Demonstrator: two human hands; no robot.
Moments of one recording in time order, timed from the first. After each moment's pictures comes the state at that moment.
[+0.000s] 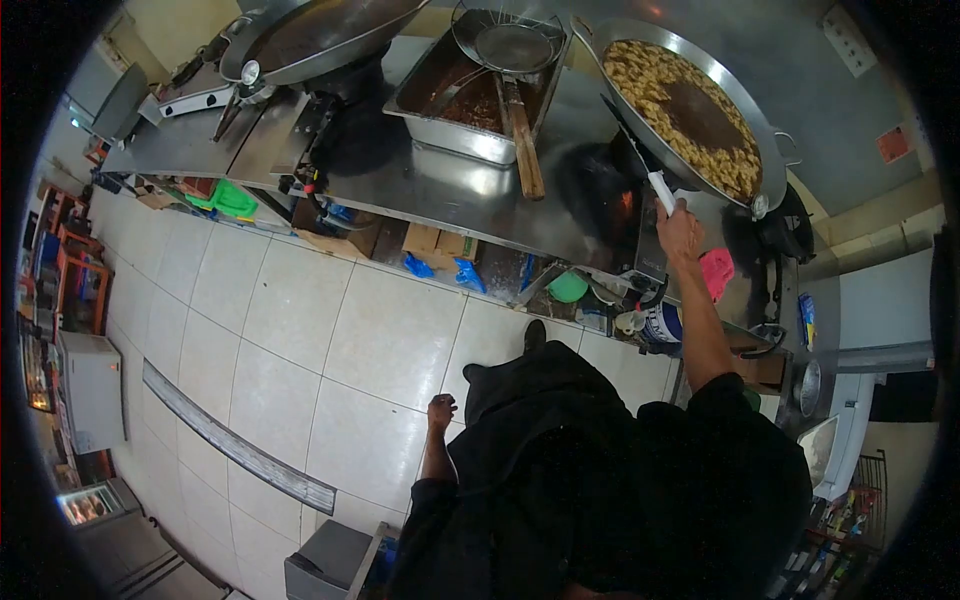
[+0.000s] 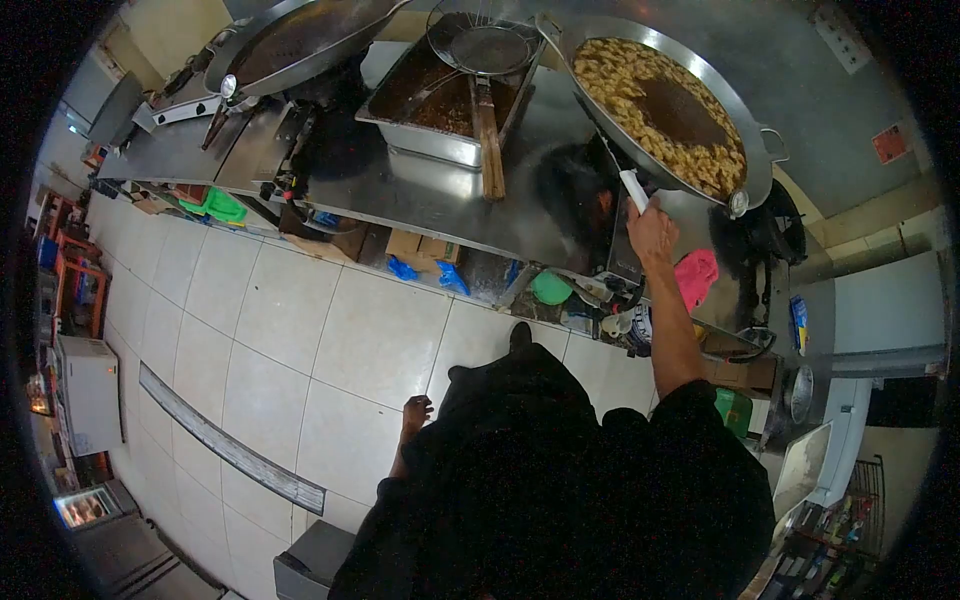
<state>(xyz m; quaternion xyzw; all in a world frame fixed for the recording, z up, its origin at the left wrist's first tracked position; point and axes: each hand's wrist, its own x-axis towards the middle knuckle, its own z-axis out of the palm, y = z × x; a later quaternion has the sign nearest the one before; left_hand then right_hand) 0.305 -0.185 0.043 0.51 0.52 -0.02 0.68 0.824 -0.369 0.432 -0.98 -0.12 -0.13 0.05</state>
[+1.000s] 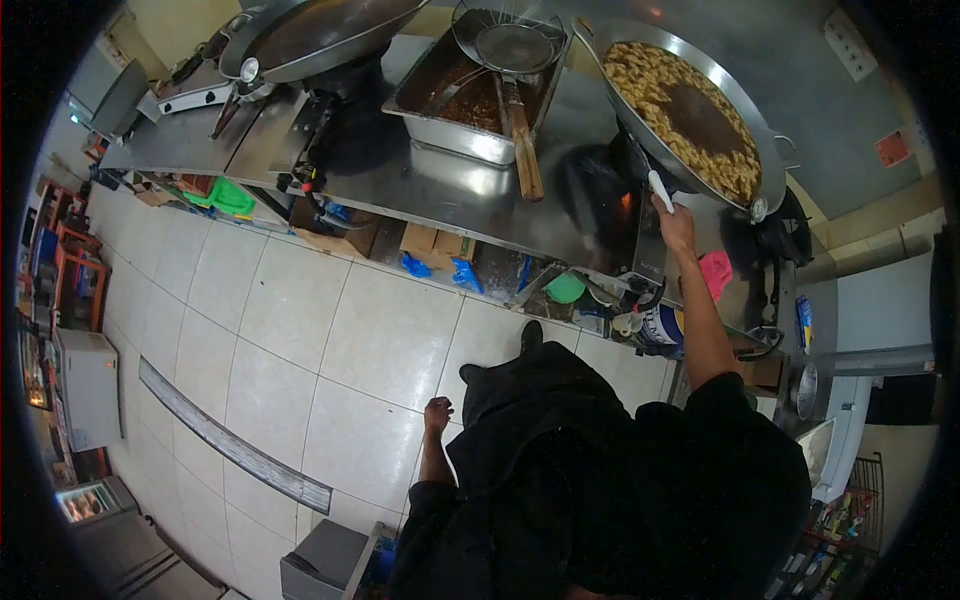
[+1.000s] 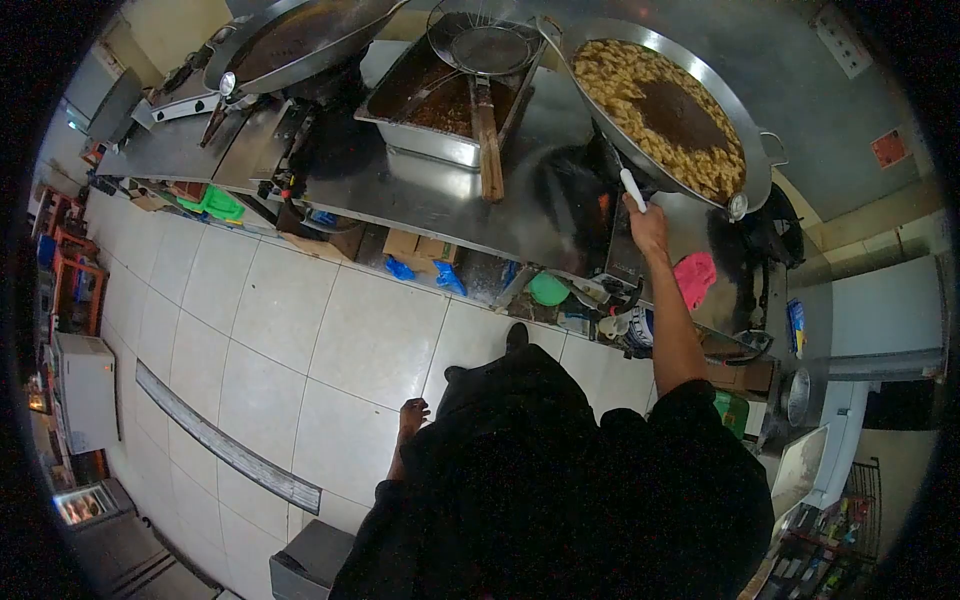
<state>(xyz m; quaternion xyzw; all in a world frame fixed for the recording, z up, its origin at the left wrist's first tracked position) 0.299 -0.190 0.046 0.51 0.53 -0.04 0.67 0.858 -0.375 0.417 -0.97 -0.06 0.00 0.24</state>
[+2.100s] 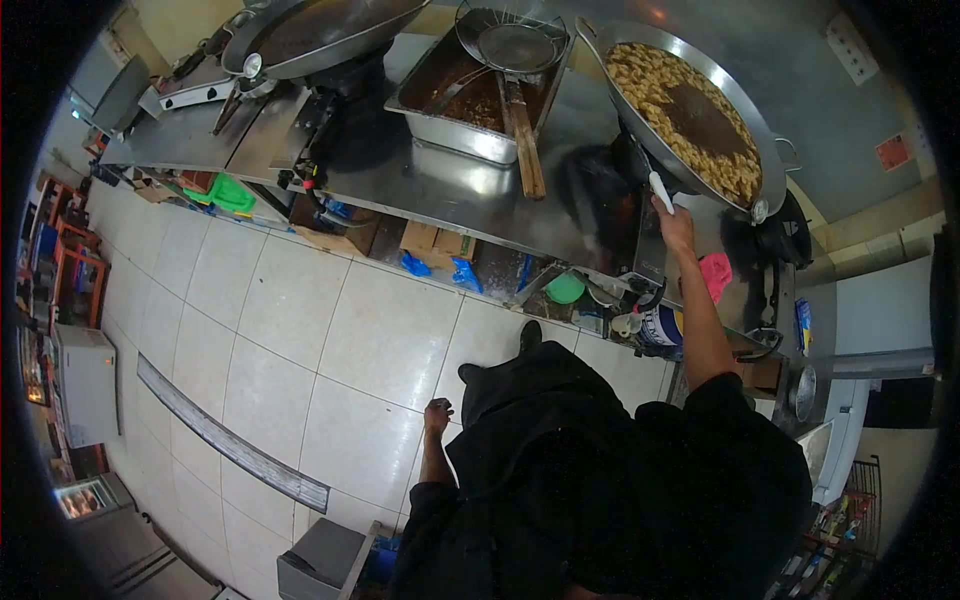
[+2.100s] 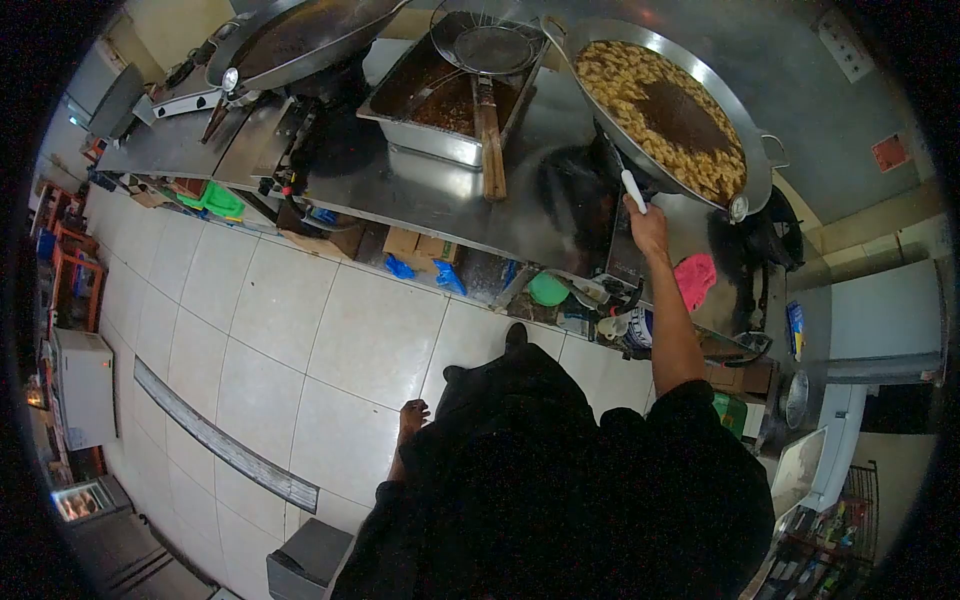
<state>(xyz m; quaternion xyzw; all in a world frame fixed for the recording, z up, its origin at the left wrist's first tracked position) 0.296 -0.197 0.041 0.48 0.54 -0.02 0.69 0.862 -0.376 0.413 -0.97 -0.05 0.03 0.26</state>
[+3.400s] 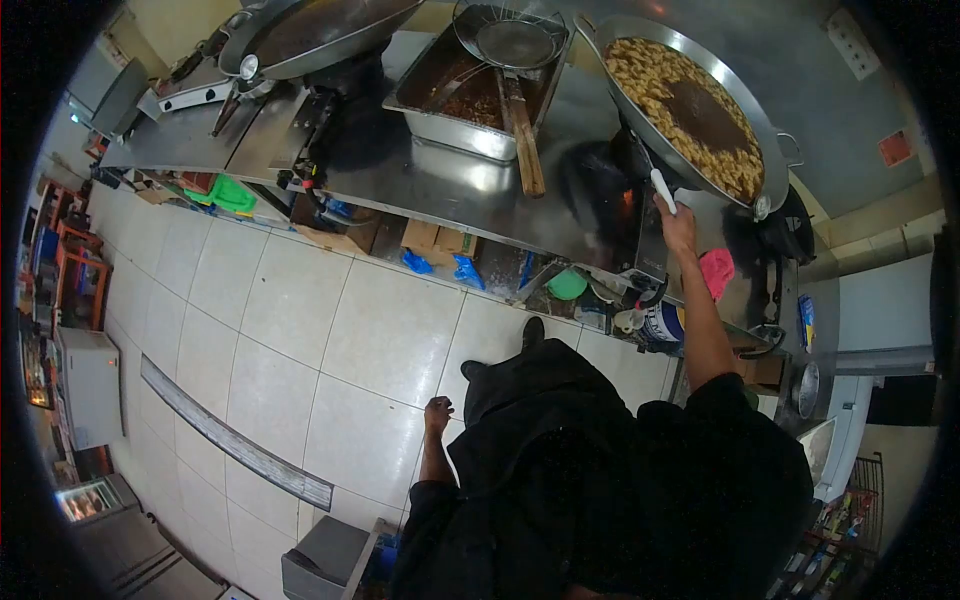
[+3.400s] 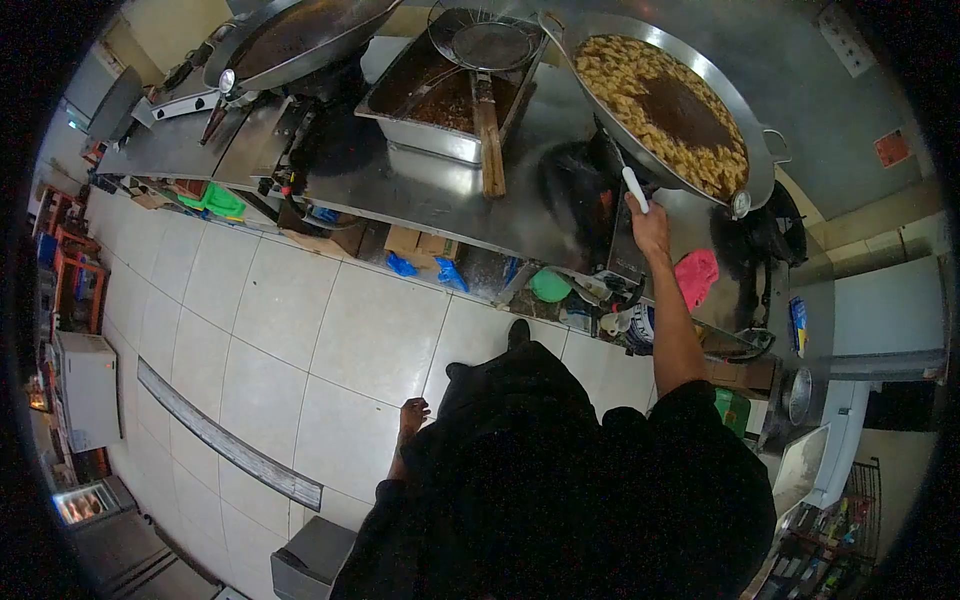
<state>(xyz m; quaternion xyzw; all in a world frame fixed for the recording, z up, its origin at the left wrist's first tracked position) 0.286 -0.195 0.027 0.50 0.53 -0.01 0.69 0.848 -0.377 0.417 -0.96 -0.09 -0.02 0.26</state>
